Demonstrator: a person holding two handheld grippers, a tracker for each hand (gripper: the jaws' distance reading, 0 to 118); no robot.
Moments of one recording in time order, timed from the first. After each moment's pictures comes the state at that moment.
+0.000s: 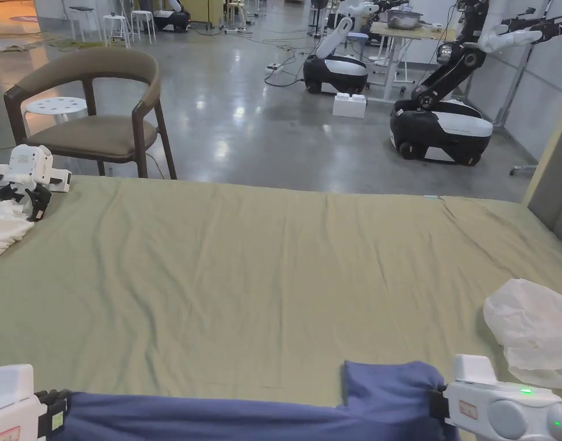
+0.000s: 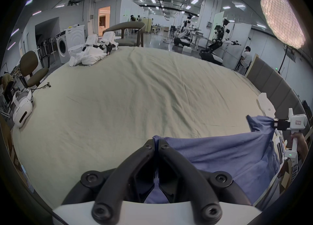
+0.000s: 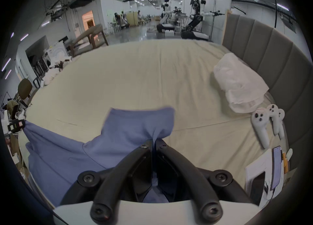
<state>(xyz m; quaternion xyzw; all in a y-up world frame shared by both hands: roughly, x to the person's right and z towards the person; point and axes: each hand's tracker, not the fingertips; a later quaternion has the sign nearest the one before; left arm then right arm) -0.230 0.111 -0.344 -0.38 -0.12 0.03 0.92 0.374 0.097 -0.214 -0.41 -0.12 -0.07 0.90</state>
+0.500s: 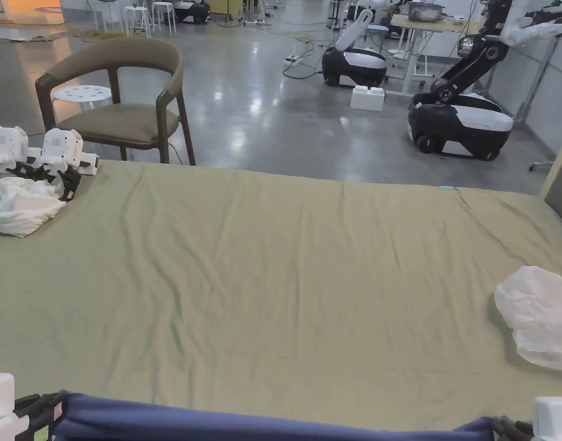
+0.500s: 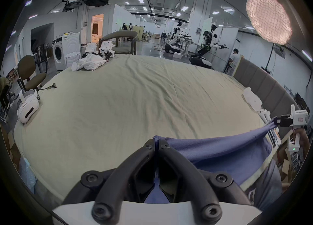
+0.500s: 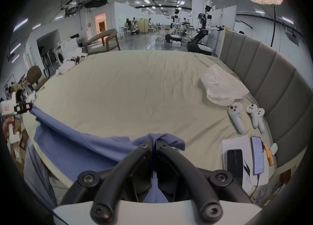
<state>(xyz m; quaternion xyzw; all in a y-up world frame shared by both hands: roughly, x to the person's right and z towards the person) -0.275 0.124 -0.243 -0.34 -0.16 0.03 0.93 0.332 0.145 -0.065 -0.39 -0.09 -0.02 0.92</state>
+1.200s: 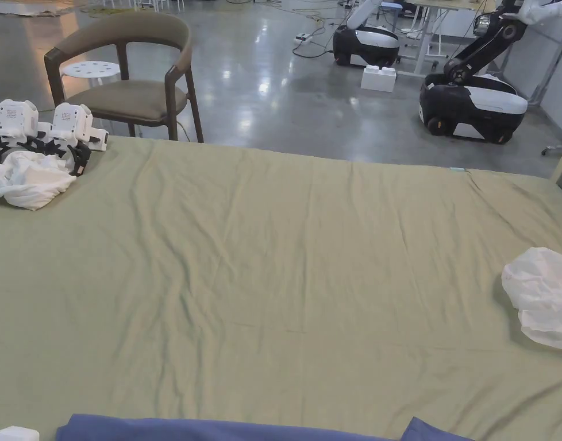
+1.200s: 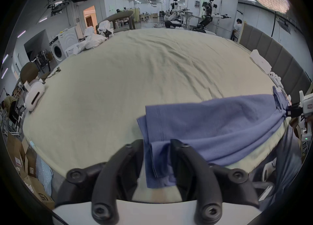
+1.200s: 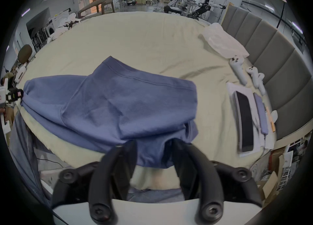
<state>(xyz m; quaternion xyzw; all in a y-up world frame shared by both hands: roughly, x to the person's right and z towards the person) -0.282 0.042 -0.197 -0.42 -0.13 -0.07 0.89 0.294 0.063 -0.010 -0.51 -0.12 0.00 0.85</state>
